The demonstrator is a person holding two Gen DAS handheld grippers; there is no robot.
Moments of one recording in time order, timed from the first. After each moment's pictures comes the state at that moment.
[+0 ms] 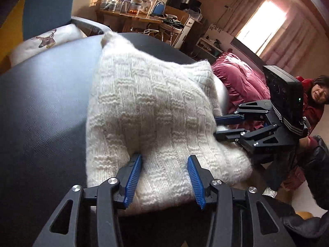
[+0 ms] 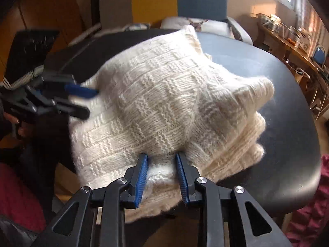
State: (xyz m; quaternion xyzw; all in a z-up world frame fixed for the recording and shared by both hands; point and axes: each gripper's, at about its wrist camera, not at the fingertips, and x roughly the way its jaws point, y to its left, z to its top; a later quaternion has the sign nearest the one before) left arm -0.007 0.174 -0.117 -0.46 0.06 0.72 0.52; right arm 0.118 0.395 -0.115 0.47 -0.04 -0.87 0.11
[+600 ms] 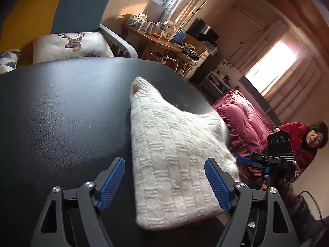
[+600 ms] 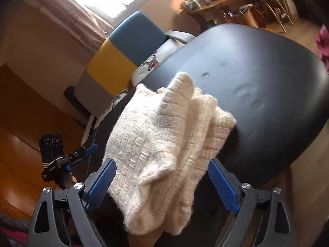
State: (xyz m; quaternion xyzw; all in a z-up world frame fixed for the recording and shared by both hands) left arm -0.080 0.141 -0.075 -0.45 -0.05 0.75 0.48; right arm 0.172 0.478 -0.102 0.37 -0.40 -0.84 0.02
